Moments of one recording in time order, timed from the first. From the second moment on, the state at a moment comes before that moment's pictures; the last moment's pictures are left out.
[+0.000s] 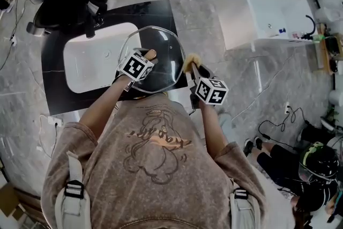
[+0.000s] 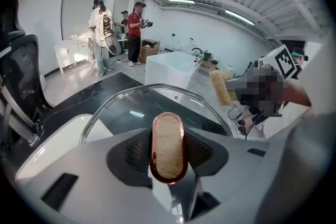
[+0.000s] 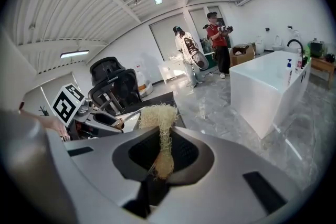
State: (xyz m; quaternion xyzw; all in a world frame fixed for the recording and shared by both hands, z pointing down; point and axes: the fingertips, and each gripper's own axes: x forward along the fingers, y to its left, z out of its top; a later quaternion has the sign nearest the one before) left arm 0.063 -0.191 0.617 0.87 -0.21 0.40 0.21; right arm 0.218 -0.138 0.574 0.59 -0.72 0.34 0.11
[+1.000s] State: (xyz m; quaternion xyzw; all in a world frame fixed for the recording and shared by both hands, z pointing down) left arm 0.091 -0.188 0.643 0.87 -0.19 0.43 0.17; right arm 0.221 -0.136 0.580 0.59 -0.72 0.35 0.10
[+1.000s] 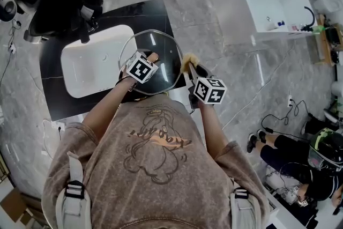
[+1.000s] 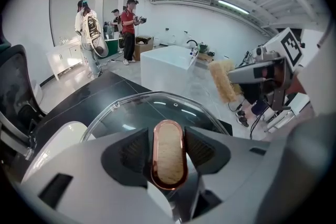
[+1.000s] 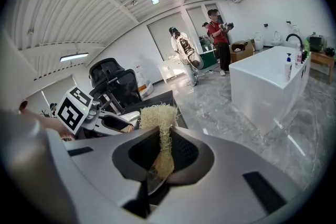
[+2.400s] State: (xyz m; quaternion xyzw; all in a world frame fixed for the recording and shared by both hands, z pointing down) left arm -0.011 -0.187 0.426 0.92 -0.37 0.05 0.12; right arm 0.153 -0.142 0.420 0.50 -0.85 0.13 0.05
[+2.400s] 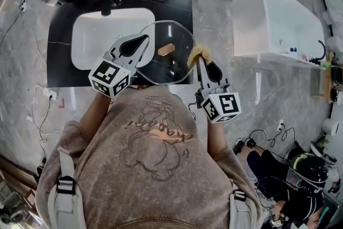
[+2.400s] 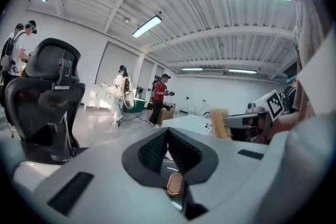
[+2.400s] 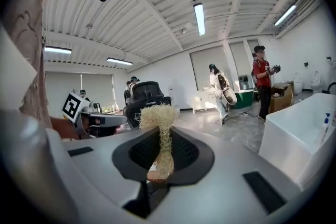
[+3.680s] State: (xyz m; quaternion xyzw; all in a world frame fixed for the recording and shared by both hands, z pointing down) left arm -0.015 -0.175 0.443 0.92 -0.37 0.09 0.12; right arm 0.145 -0.138 0.428 0.50 -0.86 0.12 0.05
